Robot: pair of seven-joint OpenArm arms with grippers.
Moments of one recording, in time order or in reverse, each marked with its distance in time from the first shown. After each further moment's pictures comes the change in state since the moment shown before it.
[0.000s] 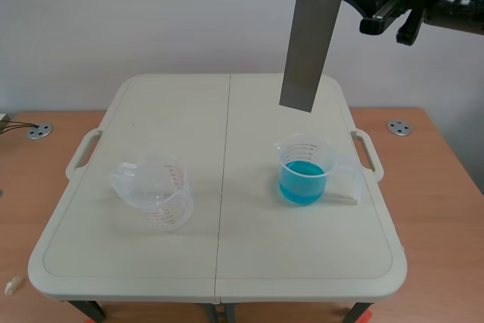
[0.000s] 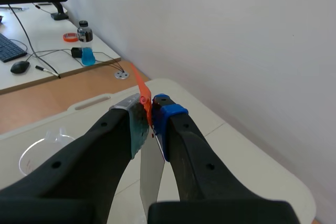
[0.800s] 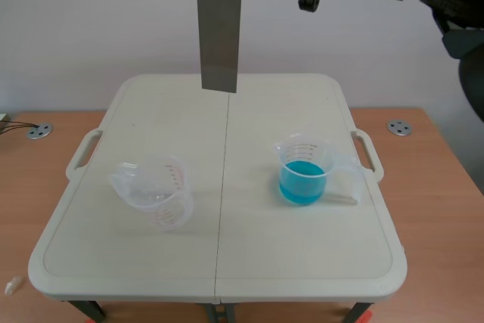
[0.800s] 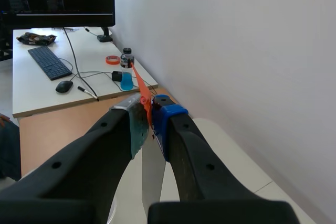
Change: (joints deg) left arm 24.2 13.4 -8.5 -7.6 12.8 -2.9 -4.6; right arm 9.8 -13.0 -11.0 0.0 -2.2 0.0 -7.3
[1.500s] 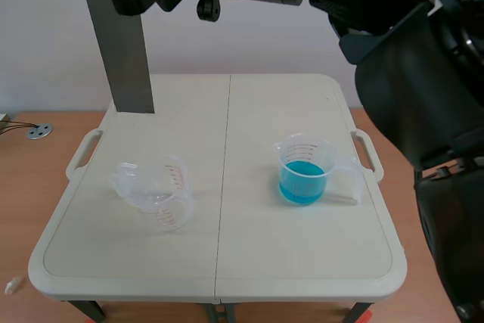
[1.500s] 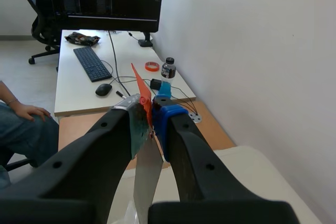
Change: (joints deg) left arm -0.2 7.8 8.7 -3.3 10.1 -3.0 0.0; right arm 1.1 -10.5 -10.2 0.0 -7.0 -0.7 -1.3
